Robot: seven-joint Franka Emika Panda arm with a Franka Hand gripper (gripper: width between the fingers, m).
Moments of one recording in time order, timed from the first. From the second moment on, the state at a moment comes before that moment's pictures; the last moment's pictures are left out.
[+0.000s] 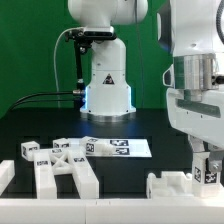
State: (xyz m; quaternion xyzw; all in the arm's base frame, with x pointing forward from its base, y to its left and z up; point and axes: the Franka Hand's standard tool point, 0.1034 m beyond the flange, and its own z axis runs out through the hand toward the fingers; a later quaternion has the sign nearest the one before) arm 0.609 0.121 0.073 -0.76 0.65 -0.02 0.07
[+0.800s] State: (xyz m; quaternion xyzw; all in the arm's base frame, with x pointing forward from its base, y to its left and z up) arm 0.610 0.118 0.071 -0.60 0.80 0.00 0.08
